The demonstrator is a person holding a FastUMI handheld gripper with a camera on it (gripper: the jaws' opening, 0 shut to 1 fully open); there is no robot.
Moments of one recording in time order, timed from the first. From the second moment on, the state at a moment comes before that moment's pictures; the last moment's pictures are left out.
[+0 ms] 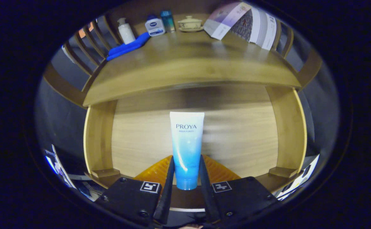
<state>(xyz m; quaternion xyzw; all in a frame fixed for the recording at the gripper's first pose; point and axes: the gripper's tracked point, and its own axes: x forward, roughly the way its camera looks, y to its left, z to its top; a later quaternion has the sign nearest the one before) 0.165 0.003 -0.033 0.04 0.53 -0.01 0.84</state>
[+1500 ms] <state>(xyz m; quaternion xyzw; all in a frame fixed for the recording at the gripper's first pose) 0.328 -0.004 0.022 0.04 0.50 -0.04 0.86</state>
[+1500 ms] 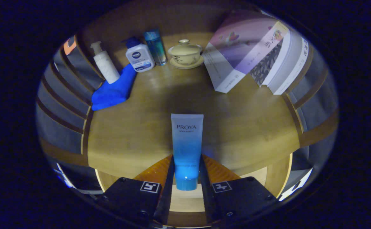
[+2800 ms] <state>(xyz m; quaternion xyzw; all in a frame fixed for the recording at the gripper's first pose) 0.278 0.017 0.113 0.01 0.28 0.00 0.96</state>
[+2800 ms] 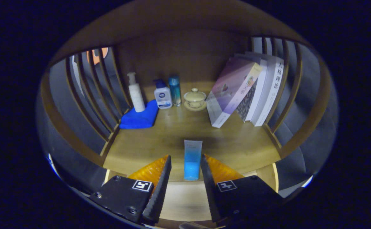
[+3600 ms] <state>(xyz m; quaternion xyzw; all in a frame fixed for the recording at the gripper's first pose) 0.113 0.015 0.151 -0.04 -0.05 0.03 1.00</state>
